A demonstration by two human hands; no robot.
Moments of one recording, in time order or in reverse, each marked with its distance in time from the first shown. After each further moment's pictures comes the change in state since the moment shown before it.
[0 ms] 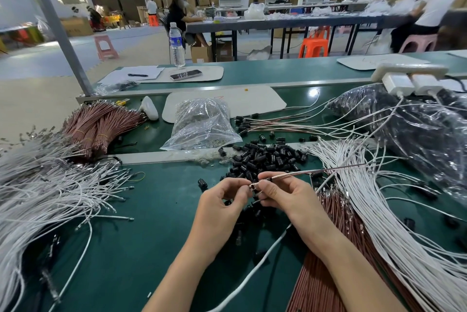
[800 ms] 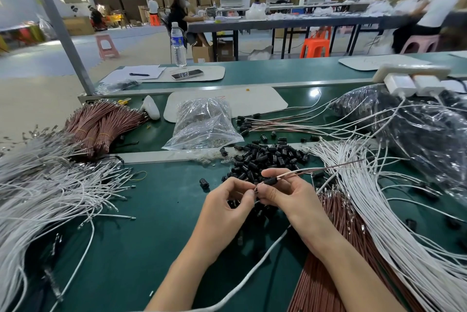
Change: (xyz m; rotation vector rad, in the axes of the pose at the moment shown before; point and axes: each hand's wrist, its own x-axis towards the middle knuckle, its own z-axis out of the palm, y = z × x) left_hand -0.002 0.001 -0.001 0.001 -0.069 0.018; right_hand 0.000 0.002 0.003 -0.016 0.017 -0.037
